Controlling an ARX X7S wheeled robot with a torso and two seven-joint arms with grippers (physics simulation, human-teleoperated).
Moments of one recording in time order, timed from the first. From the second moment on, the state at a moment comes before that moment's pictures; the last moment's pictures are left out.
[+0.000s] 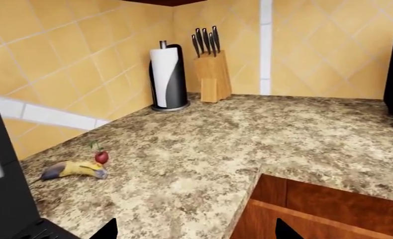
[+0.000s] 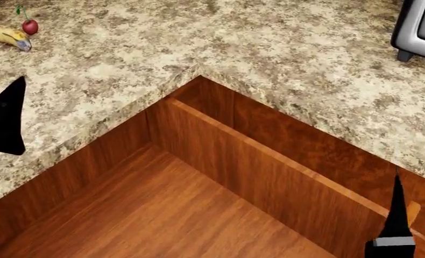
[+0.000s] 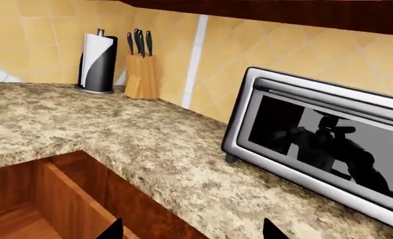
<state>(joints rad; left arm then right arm) -0.84 -0.63 0.04 0.48 -1.04 -1.13 -0.40 0.06 0.96 0.66 -0.99 1.46 1.00 0.68</state>
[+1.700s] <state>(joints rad) -0.81 -0.64 0.06 0.49 -1.06 -1.10 -0.42 -0.54 0.29 0.47 -0.61 0.10 0.54 -0.40</state>
